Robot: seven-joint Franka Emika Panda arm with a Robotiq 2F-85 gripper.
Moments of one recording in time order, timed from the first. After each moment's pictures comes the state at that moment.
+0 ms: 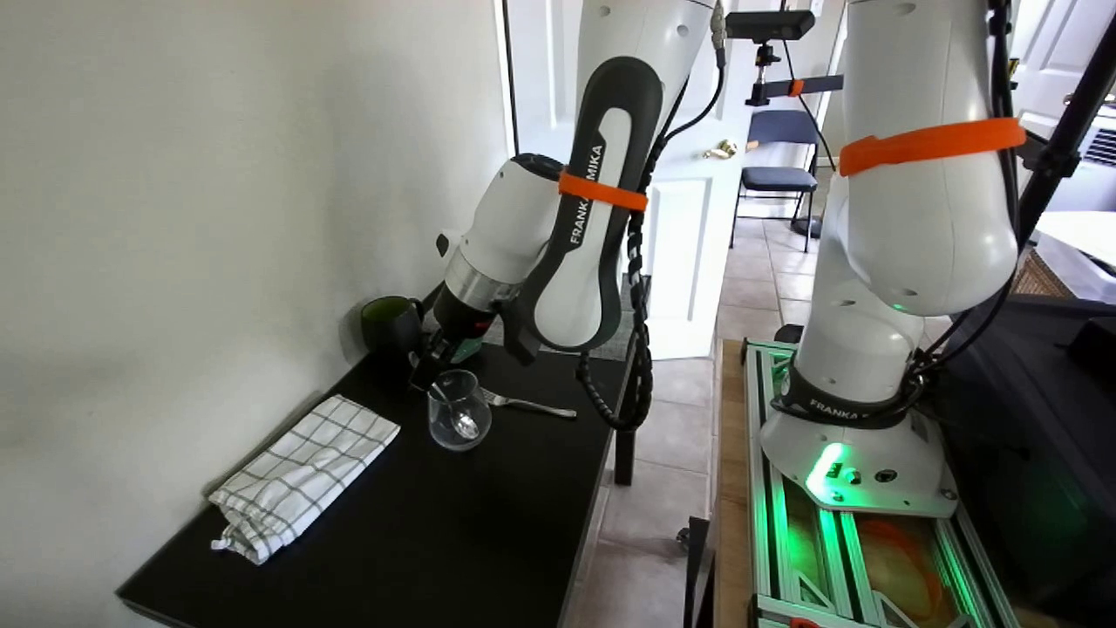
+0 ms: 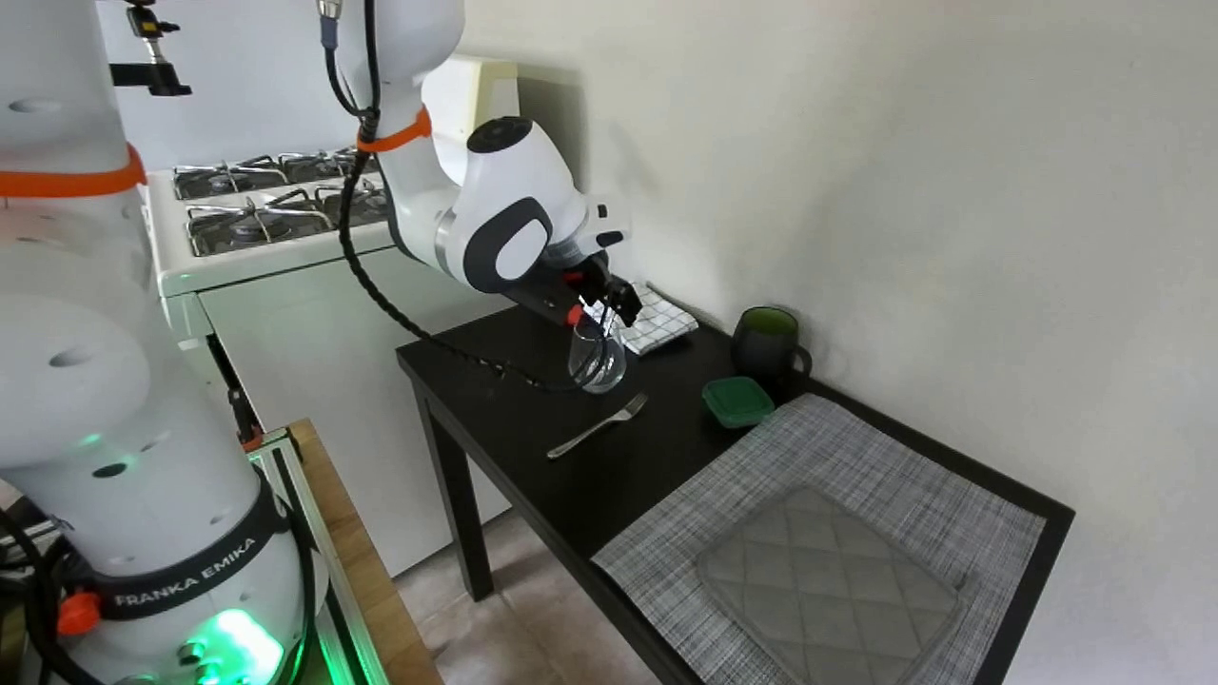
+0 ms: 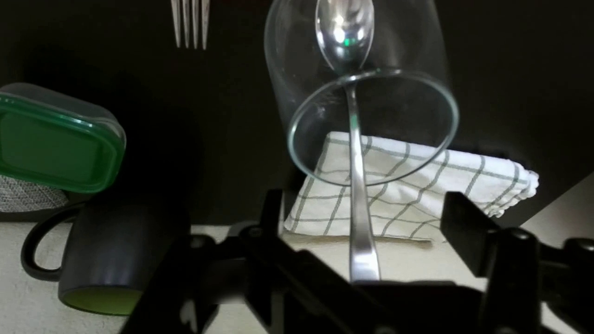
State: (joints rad) arm 0.00 0.19 0.17 -2.70 -0.02 3.47 0.02
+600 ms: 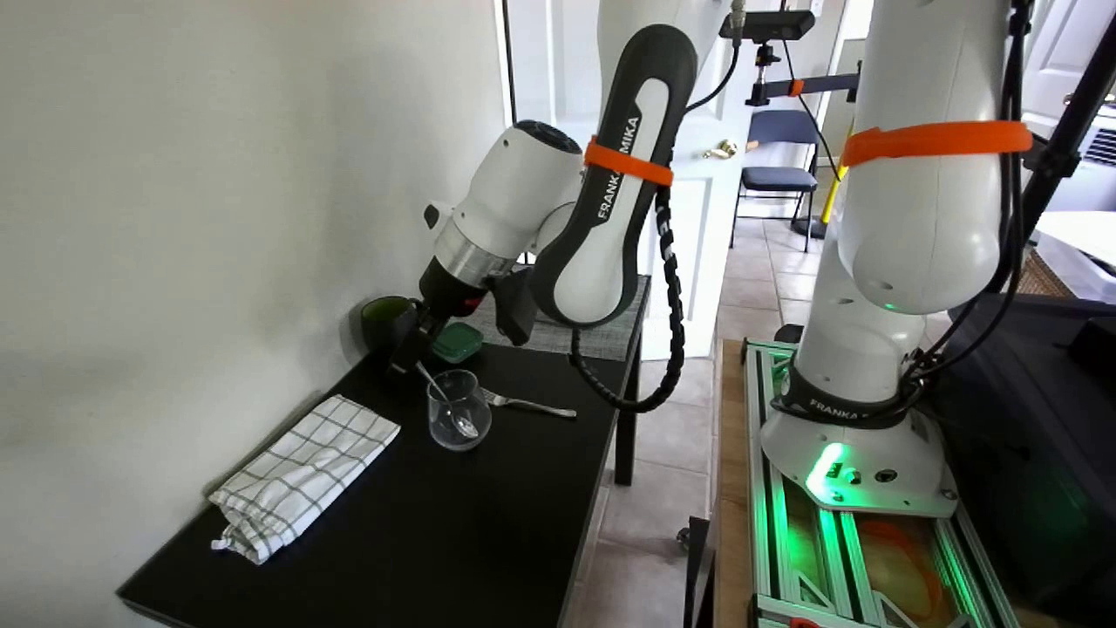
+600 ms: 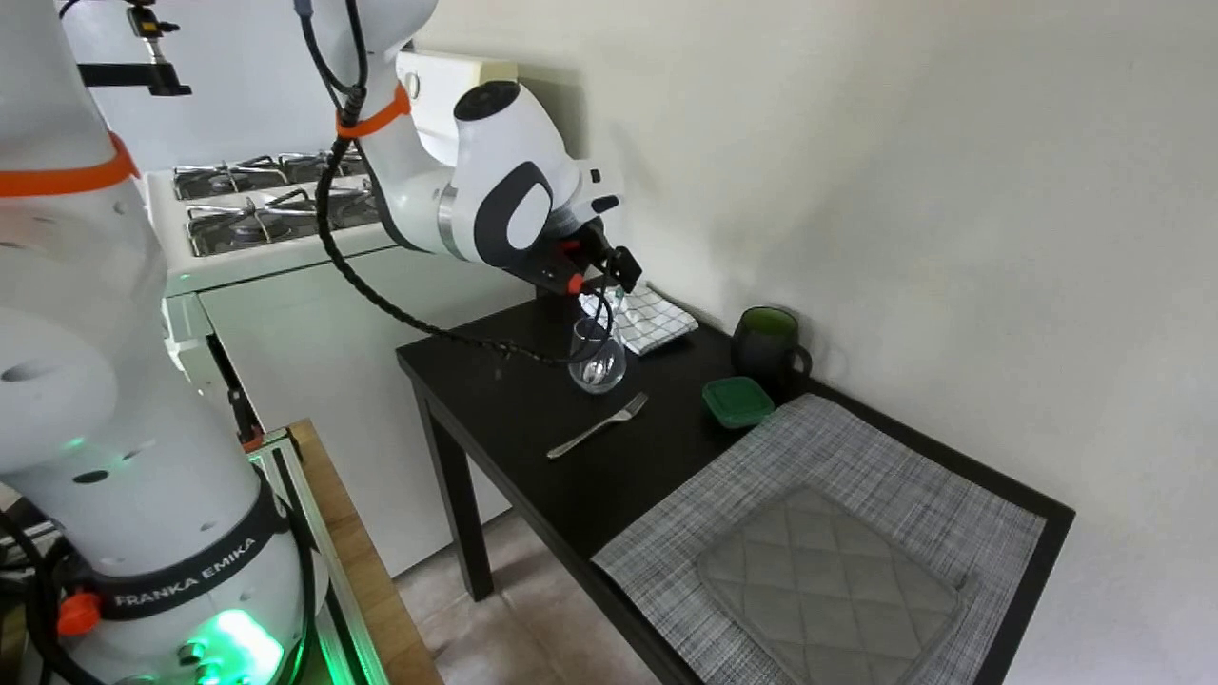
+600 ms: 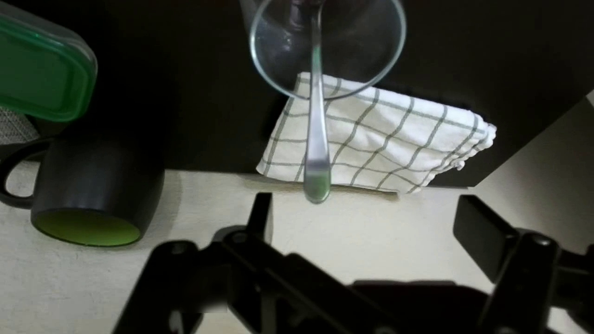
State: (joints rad) arm -0.12 0.09 0.27 -2.70 -0.22 3.45 0.15
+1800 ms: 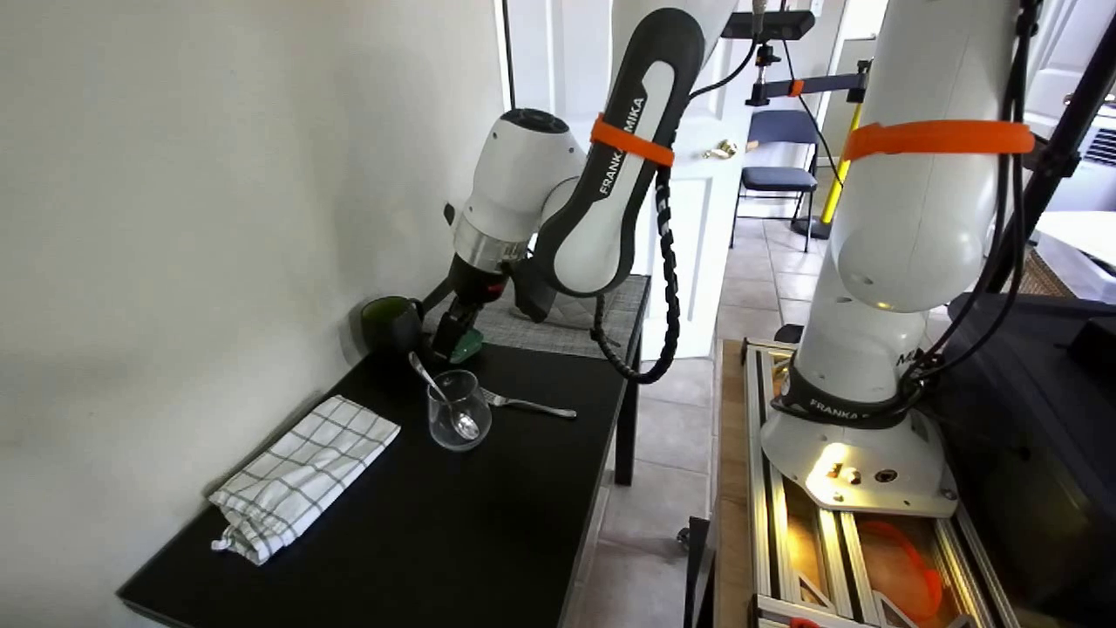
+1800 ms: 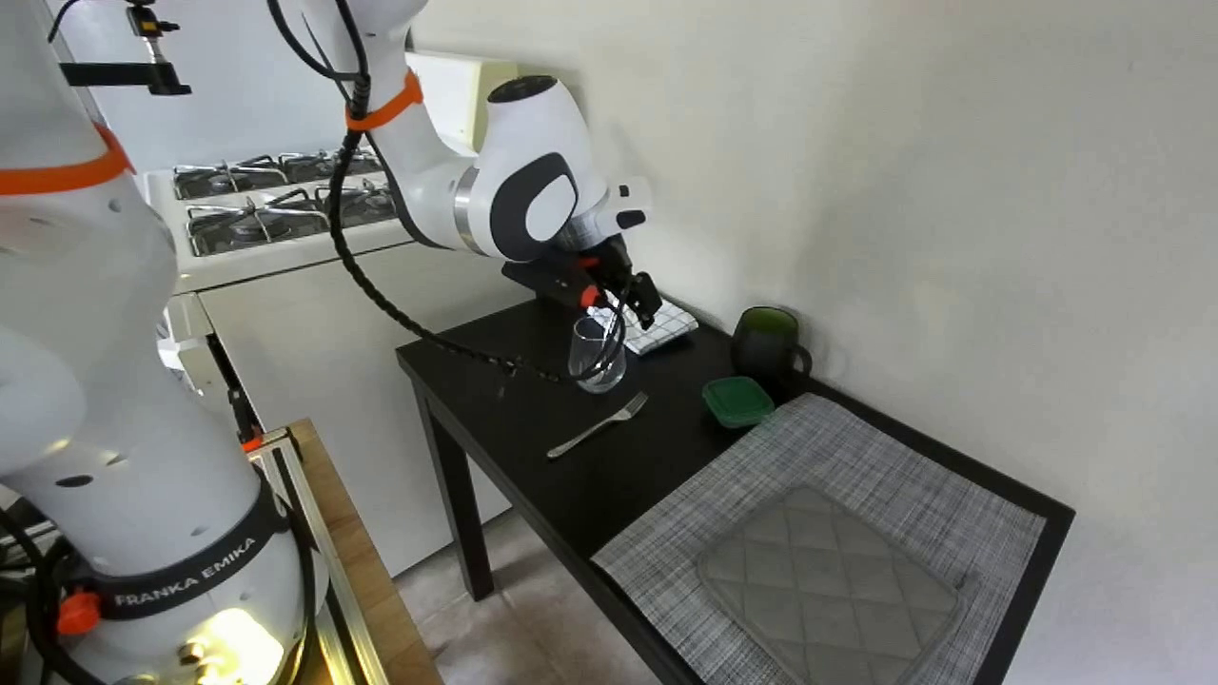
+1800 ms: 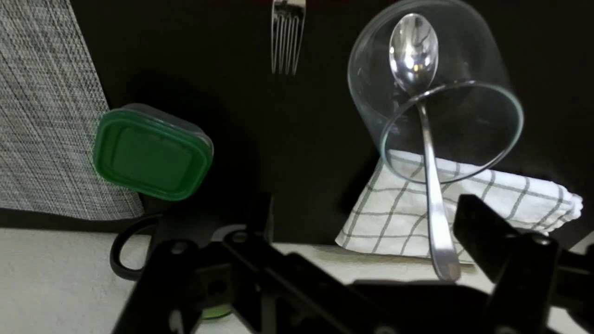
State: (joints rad) arm -0.22 0.04 0.26 -2.70 -0.27 3.21 0.17
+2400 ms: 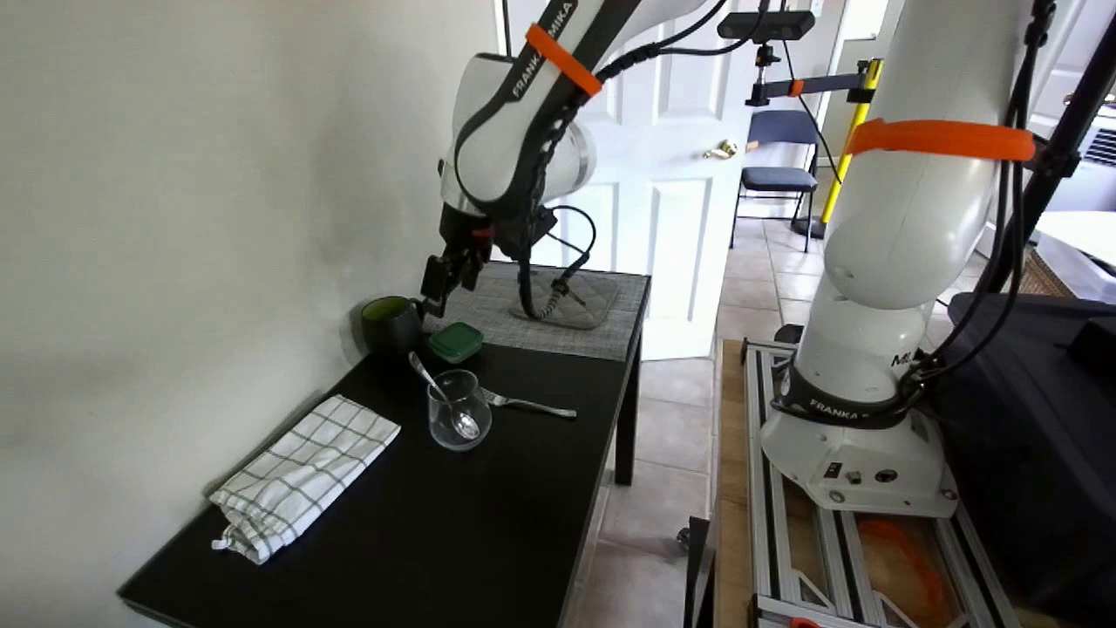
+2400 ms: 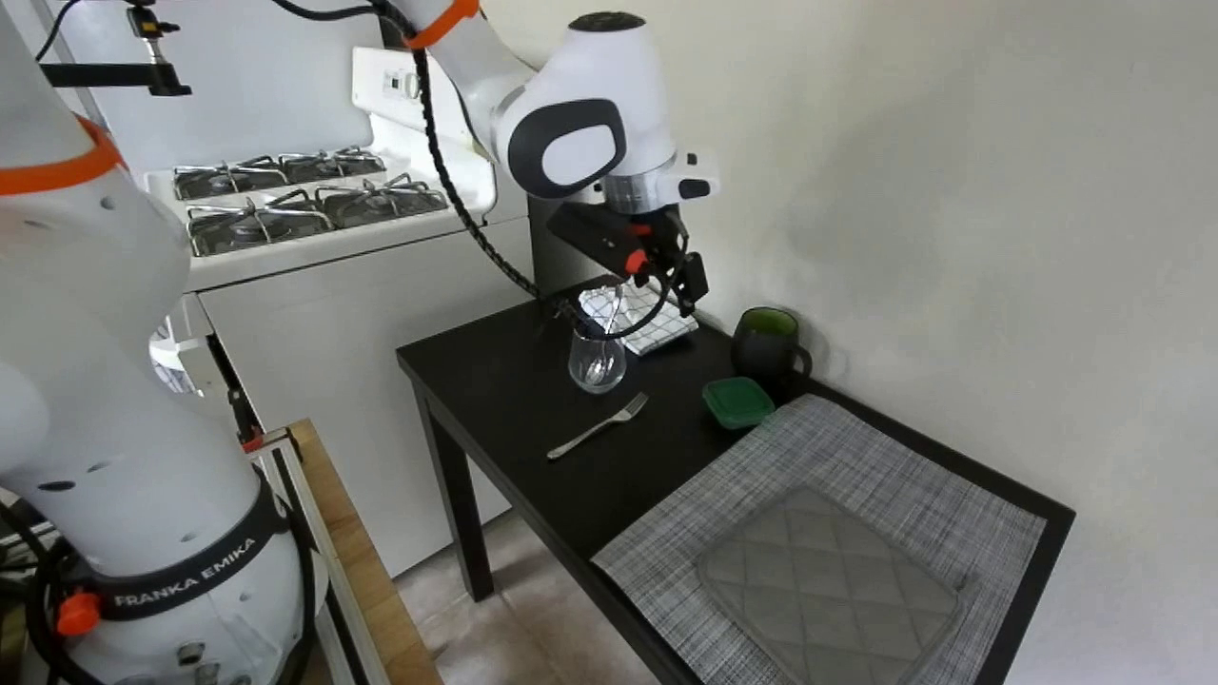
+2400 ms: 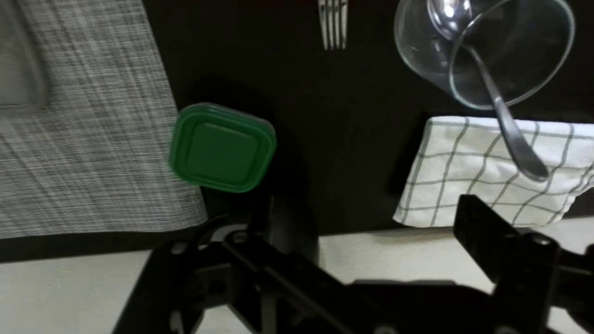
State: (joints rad) arm -0.33 -0.04 0.33 -2.55 0.23 2.86 -0.20
